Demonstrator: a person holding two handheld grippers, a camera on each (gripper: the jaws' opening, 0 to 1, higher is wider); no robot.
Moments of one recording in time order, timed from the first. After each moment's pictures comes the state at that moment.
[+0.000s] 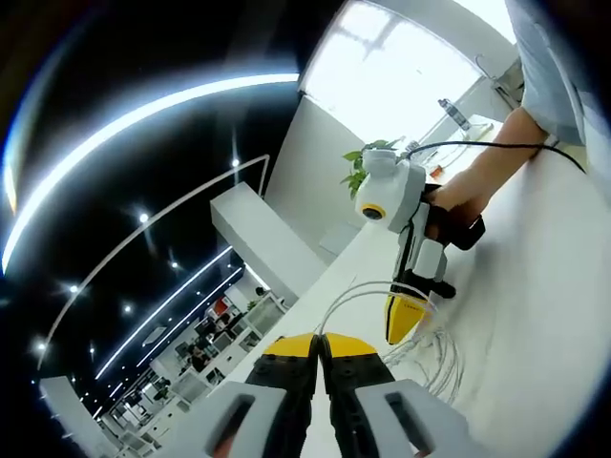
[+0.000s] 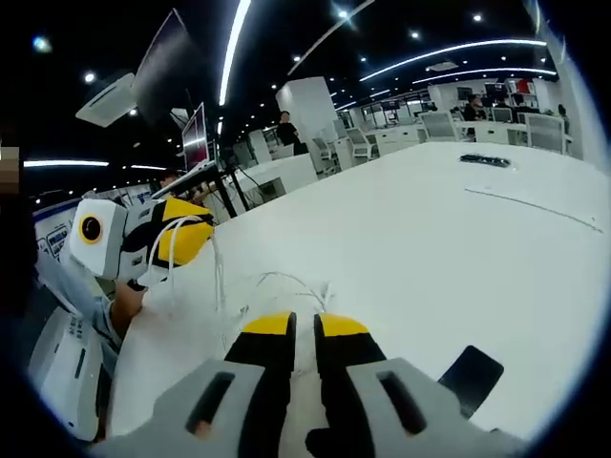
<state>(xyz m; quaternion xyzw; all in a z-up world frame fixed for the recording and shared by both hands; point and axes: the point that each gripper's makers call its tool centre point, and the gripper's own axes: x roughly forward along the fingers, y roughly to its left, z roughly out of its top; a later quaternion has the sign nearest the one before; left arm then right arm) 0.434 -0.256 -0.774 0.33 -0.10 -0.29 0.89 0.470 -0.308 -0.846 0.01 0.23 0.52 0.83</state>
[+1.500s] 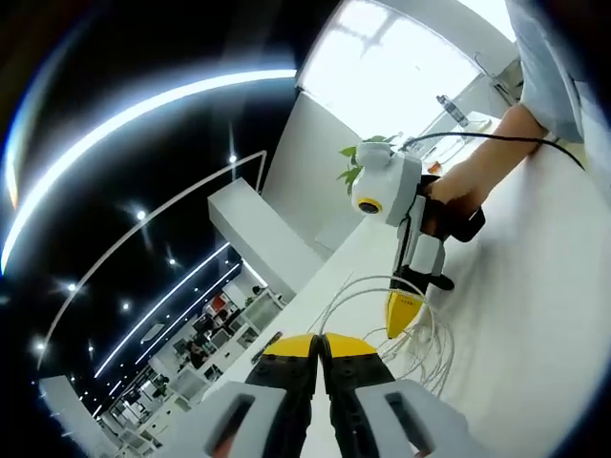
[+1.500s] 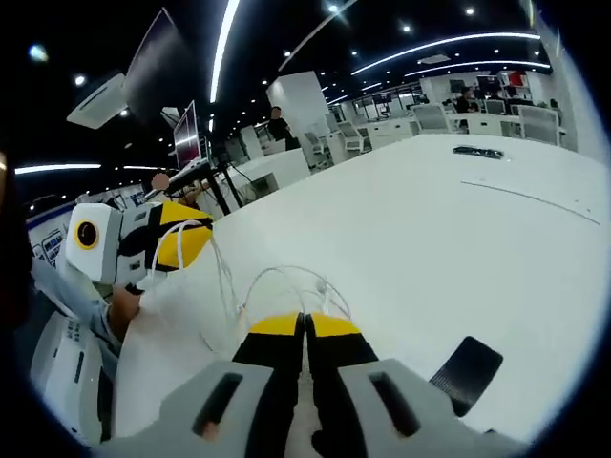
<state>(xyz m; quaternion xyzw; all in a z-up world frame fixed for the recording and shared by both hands) 0.436 -0.256 -0.777 0.33 -0.09 -0.29 0.89 0.470 -0.311 -0.848 0.01 0.25 0.50 0.83</state>
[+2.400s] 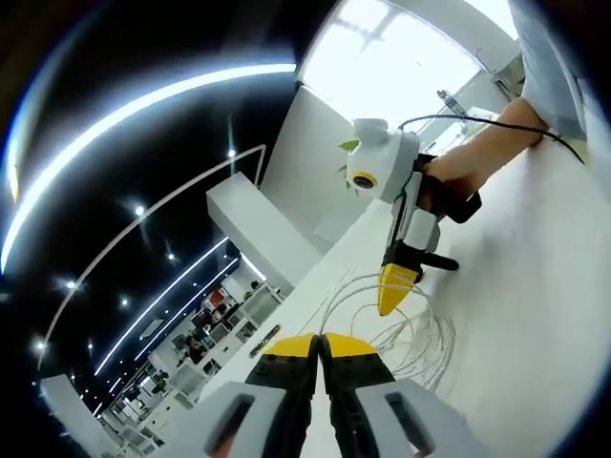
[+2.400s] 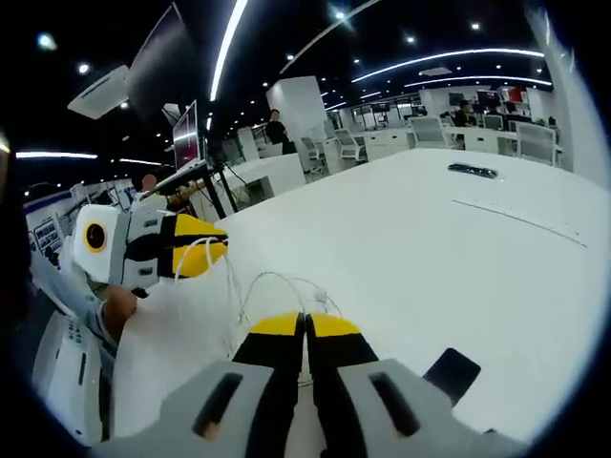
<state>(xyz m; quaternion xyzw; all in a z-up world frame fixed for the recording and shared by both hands) 0.440 -0.257 -0.789 0.34 -0.07 -0.29 0.89 0.465 -0.316 -0.827 -0.01 0.22 0.49 0.84</state>
